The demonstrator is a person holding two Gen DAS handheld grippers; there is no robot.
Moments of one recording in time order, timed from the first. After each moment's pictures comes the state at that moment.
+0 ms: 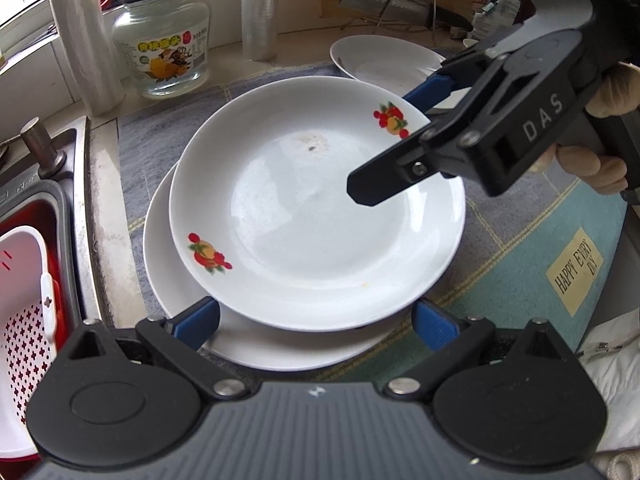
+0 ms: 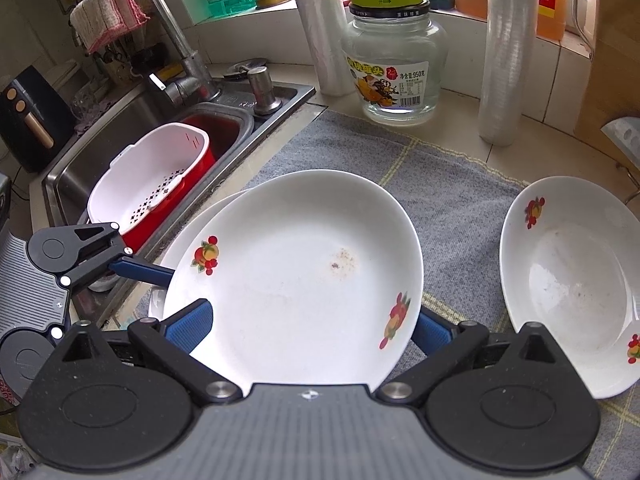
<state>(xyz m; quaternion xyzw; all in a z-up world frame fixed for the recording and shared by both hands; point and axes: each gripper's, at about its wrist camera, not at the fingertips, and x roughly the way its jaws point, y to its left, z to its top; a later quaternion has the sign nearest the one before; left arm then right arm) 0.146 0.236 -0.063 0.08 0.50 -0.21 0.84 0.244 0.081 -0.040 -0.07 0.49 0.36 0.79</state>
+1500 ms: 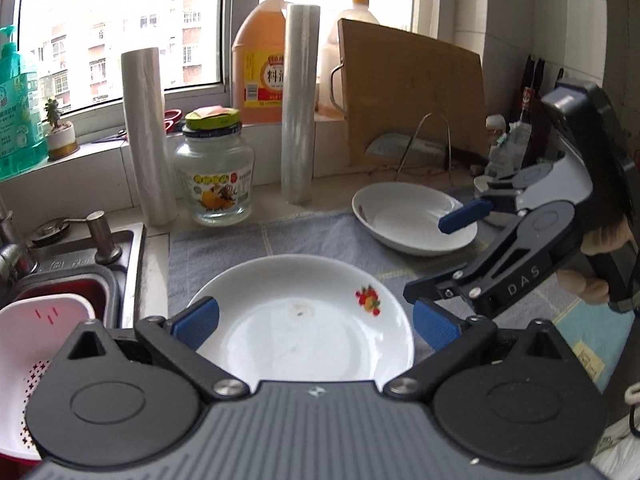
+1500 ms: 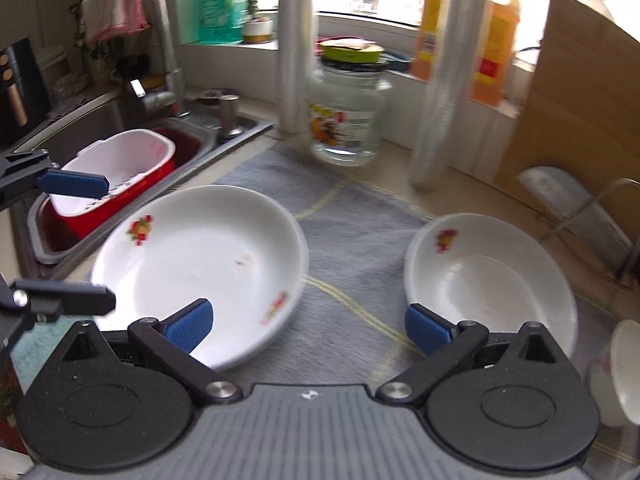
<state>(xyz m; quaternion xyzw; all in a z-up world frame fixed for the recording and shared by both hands) 0.112 0.227 -0.022 0.02 0.30 -0.15 0.94 0.205 0.029 -0.030 -0.15 0.38 0.31 0.86</state>
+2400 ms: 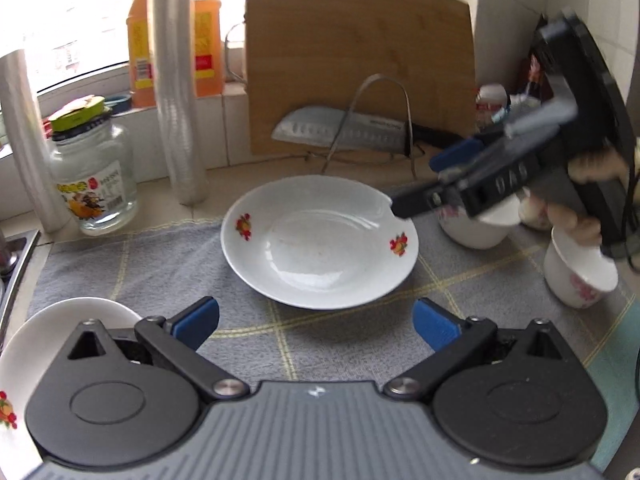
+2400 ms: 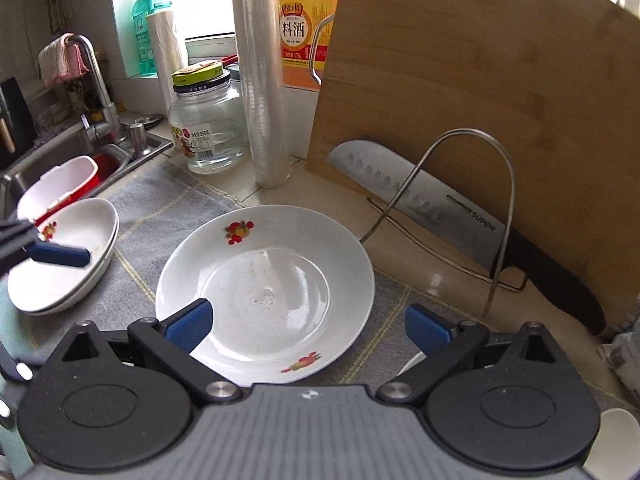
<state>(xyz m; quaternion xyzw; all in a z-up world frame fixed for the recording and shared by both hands) 0.192 0.050 -0.045 0.04 0.36 -0.13 0.92 0.332 -0.151 -0.033 -0.12 0.38 0.35 0.85</state>
